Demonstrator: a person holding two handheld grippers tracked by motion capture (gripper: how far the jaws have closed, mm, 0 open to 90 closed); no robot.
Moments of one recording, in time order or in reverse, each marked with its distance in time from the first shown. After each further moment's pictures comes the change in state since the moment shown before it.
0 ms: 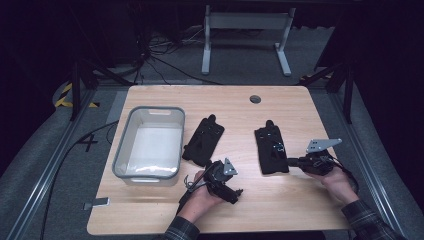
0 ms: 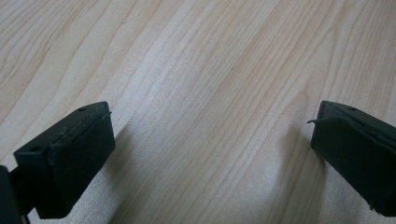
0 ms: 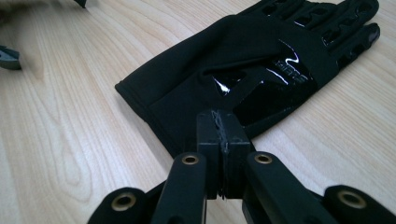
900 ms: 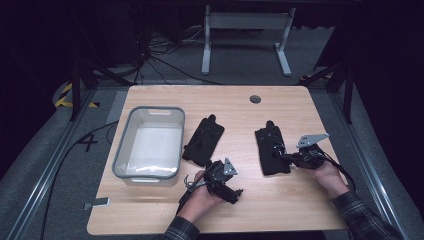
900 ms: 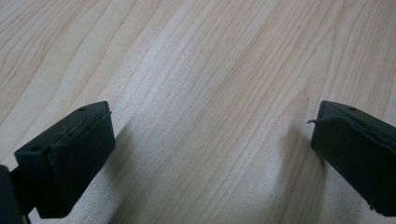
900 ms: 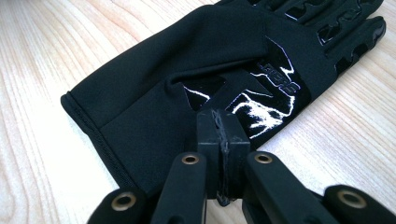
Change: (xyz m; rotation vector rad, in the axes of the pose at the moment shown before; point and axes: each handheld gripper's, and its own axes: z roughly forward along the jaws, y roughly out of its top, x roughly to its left) left arm 0.000 0.000 0.000 0.000 -0.004 0.002; right arm -0.013 0.008 0.025 0.069 -0.034 -0.015
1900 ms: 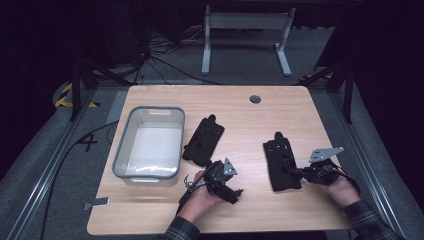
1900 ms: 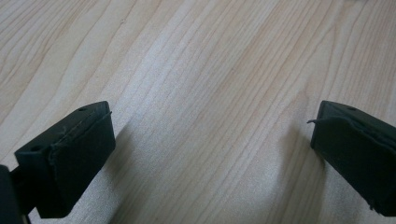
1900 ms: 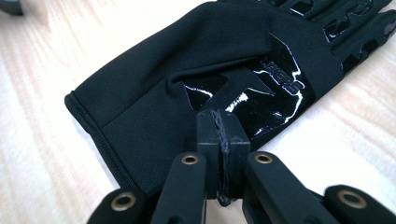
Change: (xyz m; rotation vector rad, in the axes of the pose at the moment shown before) left arm 0.000 0.000 0.000 0.000 0.002 -0.001; right arm 0.025 -0.035 -0.034 0.026 0.042 0.016
